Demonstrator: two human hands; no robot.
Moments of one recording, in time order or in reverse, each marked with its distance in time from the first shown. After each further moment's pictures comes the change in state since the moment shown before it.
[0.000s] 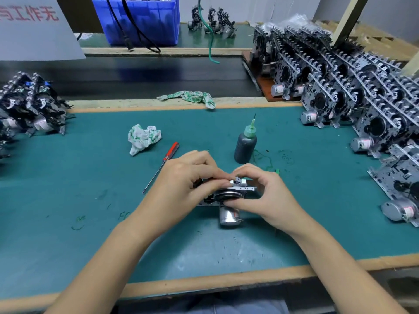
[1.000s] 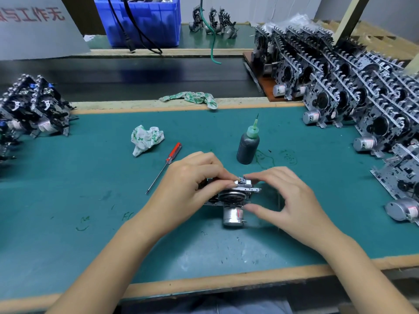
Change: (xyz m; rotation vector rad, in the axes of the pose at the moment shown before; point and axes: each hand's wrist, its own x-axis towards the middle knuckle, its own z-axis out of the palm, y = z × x) left_hand 0.000 -0.002 0.002 -0.005 -0.003 0.007; right_hand -0.026 0.004 -0.020 -0.675 0.124 -0.120
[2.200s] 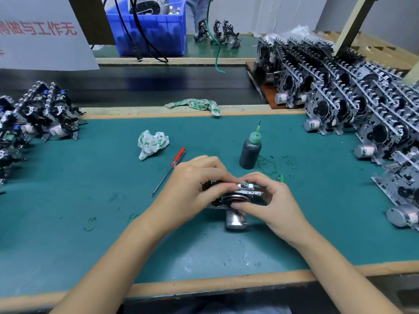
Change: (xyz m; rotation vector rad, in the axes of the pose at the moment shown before) left_hand 0.001 -0.002 -0.001 -0.022 0.015 0.020; right_hand 0.015 -0.017 0.024 0.735 -0.010 0.176
